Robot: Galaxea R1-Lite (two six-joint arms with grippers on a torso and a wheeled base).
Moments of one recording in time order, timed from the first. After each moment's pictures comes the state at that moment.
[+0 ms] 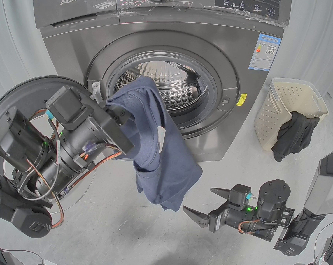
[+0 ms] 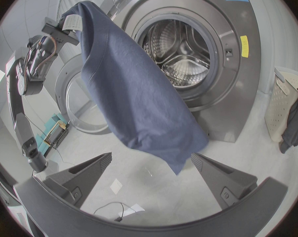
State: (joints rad) left arm -0.66 1.65 -0.59 -1.54 -0.21 -0.18; right arm 0.79 2.02 -0.28 -1.50 -0.05 0.16
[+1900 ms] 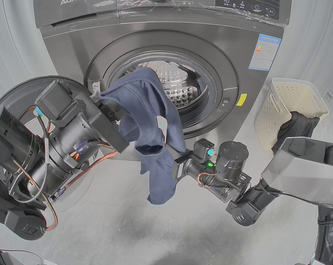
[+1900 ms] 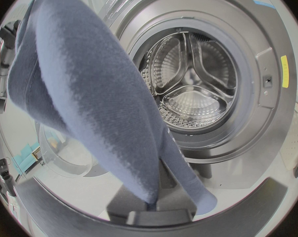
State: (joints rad) left arm -0.69 1.60 -0.58 -1.54 -0.20 -0.22; right arm 0.71 2.27 -0.93 -1.42 -0.04 0.10
